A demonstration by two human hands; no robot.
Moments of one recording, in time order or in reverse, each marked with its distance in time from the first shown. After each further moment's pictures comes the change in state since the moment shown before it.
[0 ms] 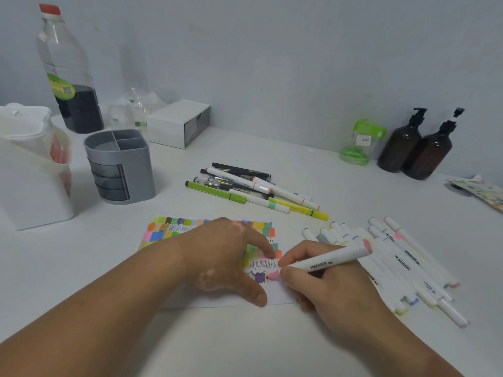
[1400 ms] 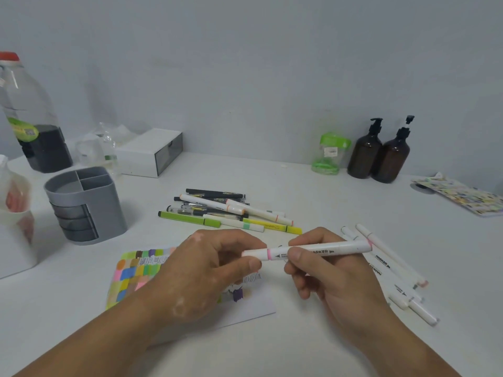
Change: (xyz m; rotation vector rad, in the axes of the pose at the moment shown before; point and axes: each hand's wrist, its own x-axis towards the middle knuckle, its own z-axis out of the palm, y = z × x) left_hand -0.004 0.016 0.007 -0.691 0.351 0.135; right_hand 0.004 -0.001 -0.030 0.525 0.144 -0.109
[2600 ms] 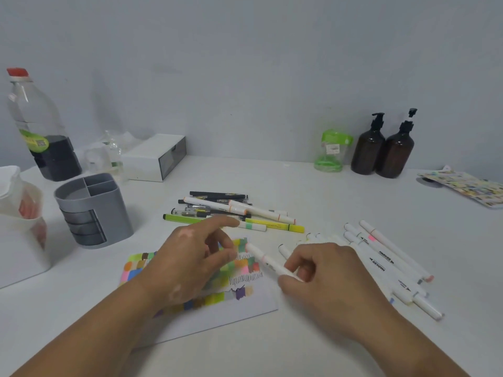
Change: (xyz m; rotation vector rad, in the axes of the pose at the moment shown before) left_hand 0.010 -0.019 -0.017 0.344 0.147 0.018; right_hand 0.001 0.000 -0.002 -1.019 0.026 0.053
